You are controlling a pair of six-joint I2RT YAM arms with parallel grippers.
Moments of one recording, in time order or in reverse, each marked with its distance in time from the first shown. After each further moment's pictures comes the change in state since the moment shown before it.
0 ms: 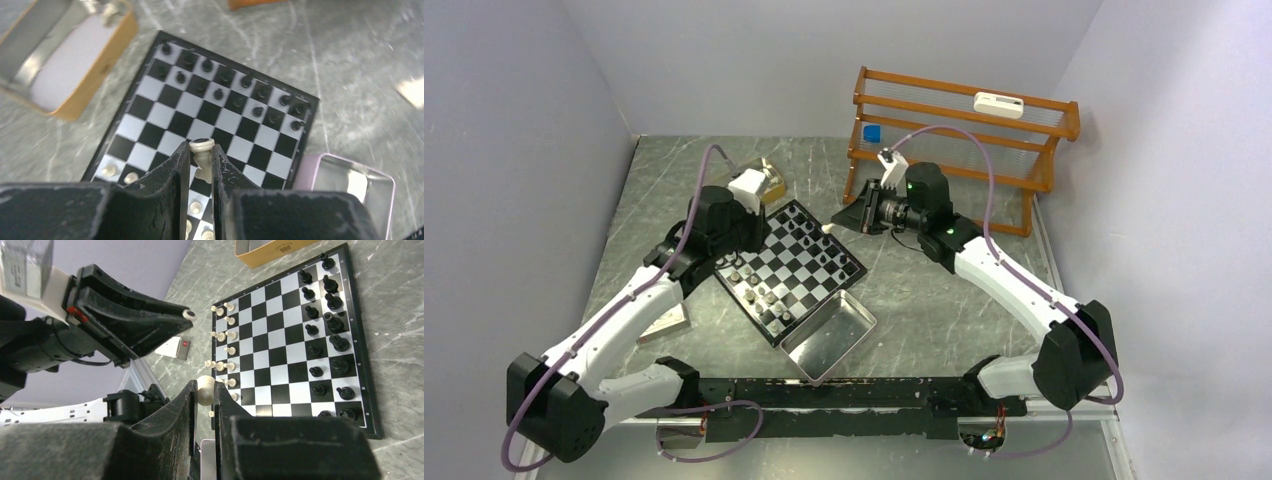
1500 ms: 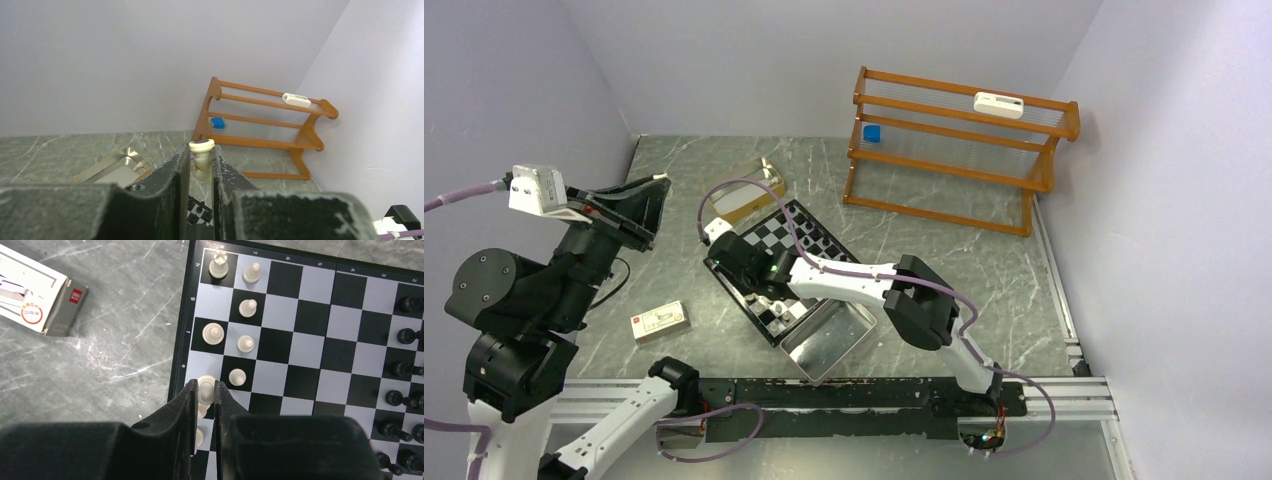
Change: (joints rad) left arm 0.043 -0.455 0.554 -0.286 -0.179 -0.223; right arm 0.653 0.838 0.745 -0.319 0.751 -0.462
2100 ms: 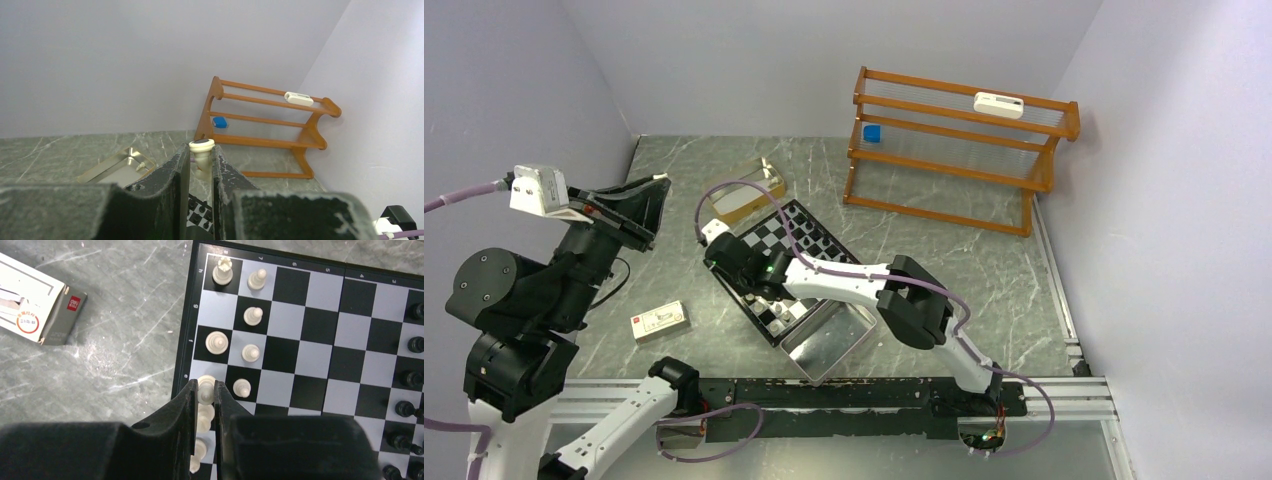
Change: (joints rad) left arm 0.000 0.000 0.001 0.000 0.000 0.015; right arm 0.000 0.043 0.028 0.006 0.001 0.000
